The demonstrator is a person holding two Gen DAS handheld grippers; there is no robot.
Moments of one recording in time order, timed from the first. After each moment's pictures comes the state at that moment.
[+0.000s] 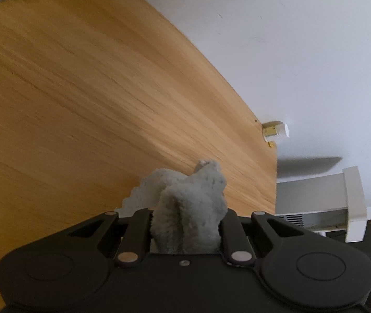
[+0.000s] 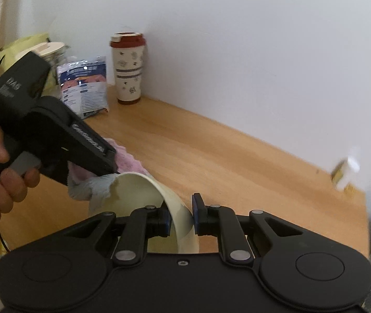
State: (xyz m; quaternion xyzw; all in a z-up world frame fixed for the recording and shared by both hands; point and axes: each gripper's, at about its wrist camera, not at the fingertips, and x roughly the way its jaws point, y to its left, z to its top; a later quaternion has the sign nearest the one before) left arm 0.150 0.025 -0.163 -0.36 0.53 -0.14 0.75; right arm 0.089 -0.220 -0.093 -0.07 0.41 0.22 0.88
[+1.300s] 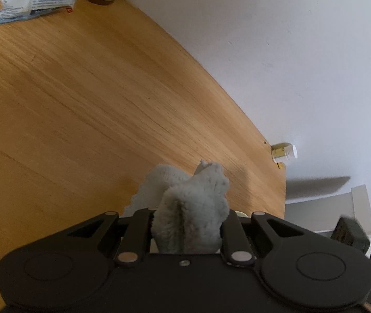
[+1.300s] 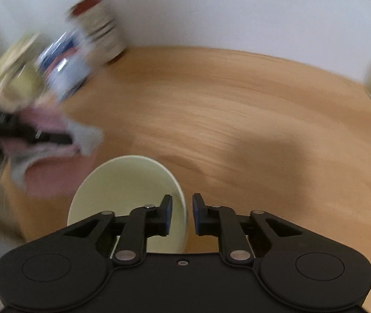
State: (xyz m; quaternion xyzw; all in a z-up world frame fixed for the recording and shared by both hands) left arm 0.132 0.039 -0.151 -0.37 0.50 -0.09 0.78; right arm 0.176 -0.260 -0.148 -0.06 0.54 0.35 0.77
